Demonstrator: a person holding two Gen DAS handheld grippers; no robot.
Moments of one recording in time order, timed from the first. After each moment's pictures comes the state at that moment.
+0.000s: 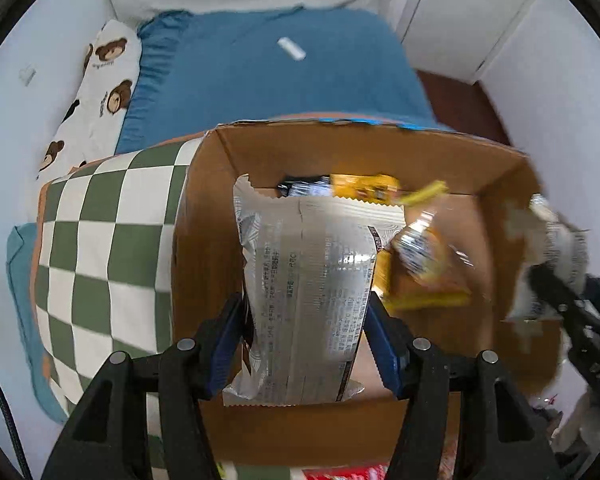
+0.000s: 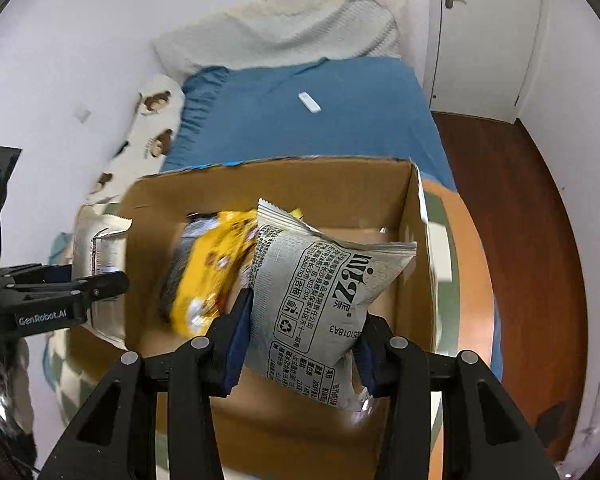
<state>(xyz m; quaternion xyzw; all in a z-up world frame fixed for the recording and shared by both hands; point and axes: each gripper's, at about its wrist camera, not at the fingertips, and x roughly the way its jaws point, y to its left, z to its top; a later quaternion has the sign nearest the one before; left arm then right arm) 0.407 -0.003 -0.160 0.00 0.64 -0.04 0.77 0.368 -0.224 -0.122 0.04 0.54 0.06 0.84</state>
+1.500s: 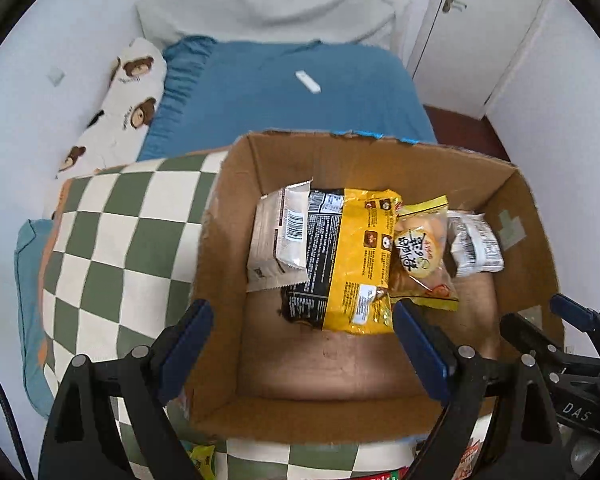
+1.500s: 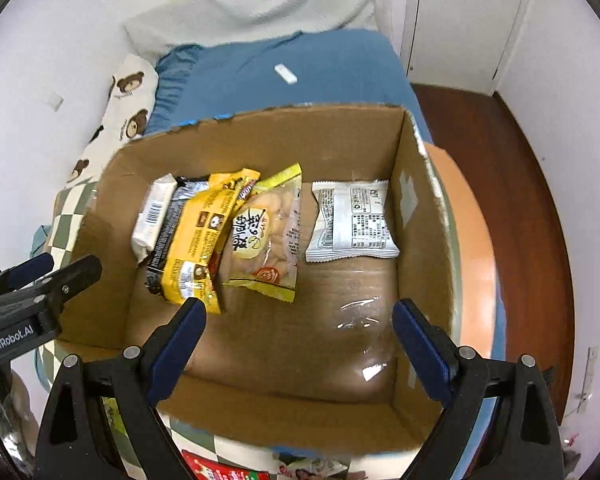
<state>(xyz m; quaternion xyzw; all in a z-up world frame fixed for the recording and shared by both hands) 0.334 0.004 -0.133 -0.02 0.55 -0.03 0.83 0.312 -0.206 -0.116 0.04 0.57 0.02 0.82</state>
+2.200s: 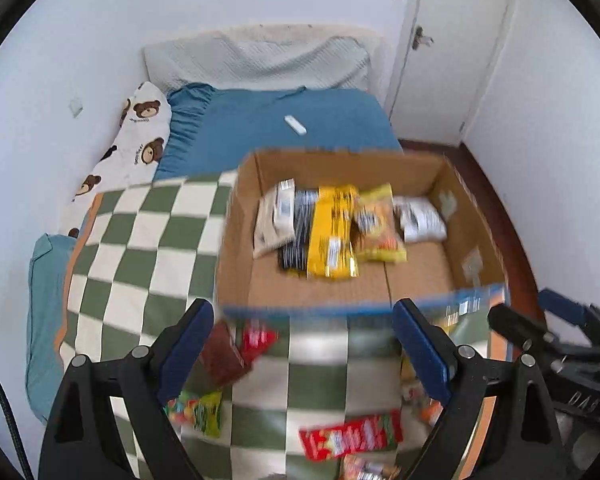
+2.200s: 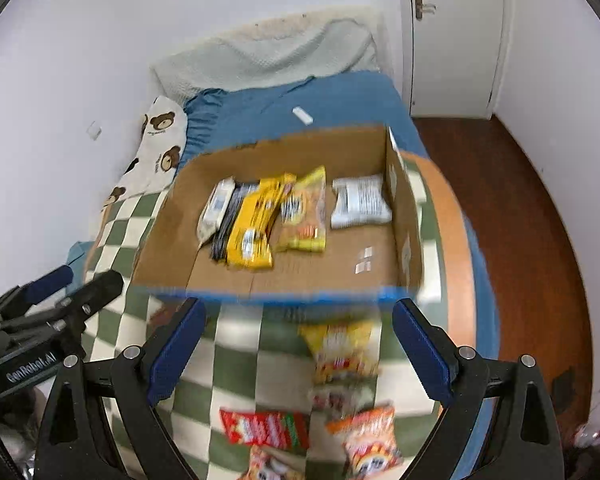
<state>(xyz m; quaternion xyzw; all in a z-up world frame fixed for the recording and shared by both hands) 0.202 0.001 -0.078 0.00 0.48 -0.05 0.87 0.173 -0.205 -0.041 0.08 0.50 0.04 0.86</state>
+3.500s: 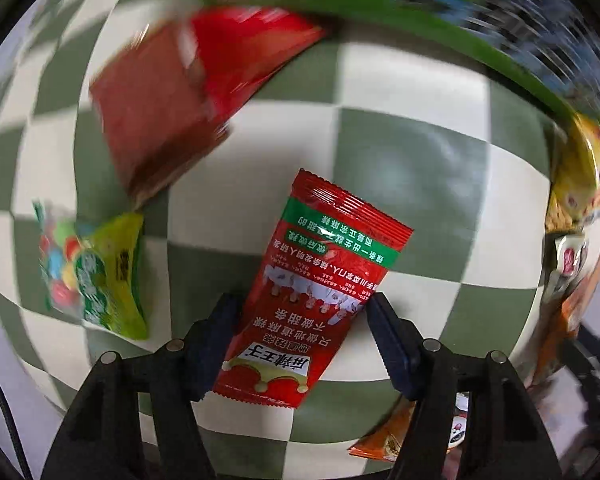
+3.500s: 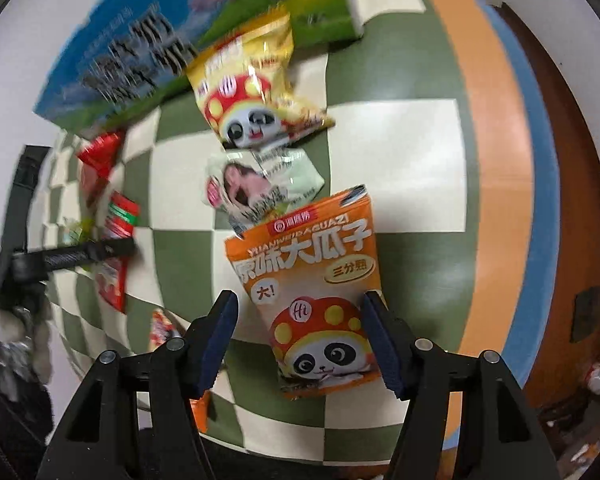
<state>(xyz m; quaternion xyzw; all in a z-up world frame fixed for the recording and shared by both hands) 0.169 0.039 -0.333 -0.06 0.73 -0.03 0.68 0.086 -0.256 -0.244 0.10 0.67 0.06 0.74</state>
